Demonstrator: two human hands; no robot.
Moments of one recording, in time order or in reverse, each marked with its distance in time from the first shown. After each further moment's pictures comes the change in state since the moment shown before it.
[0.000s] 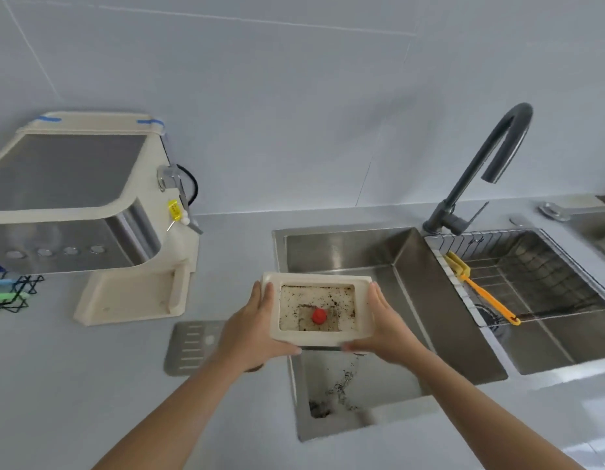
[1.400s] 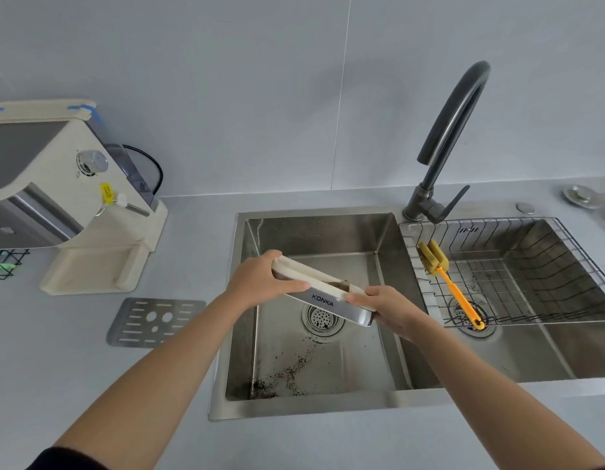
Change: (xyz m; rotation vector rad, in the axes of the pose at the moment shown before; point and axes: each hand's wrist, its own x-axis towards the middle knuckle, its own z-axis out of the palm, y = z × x) left_hand 0.083 0.128 0.022 -0.228 -0.015 -0.225; right_hand 0.031 0.129 -0.096 0.507 -0.349 0.330
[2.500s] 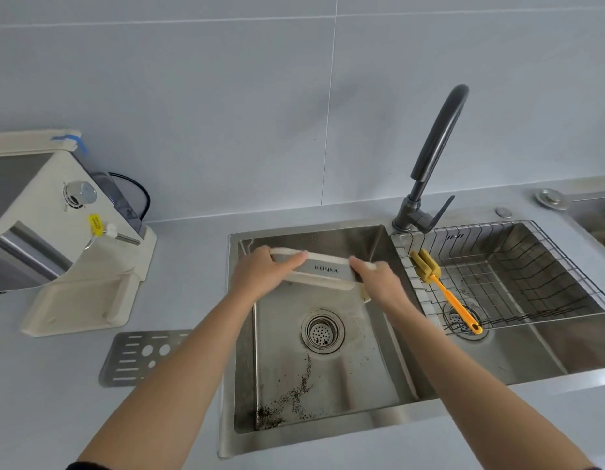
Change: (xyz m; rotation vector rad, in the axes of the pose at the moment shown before) left_hand 0.039 0.009 -0.023 -0.103 0.076 -0.075; right_hand 0.021 -0.048 0.011 -0.038 0.512 -0.049
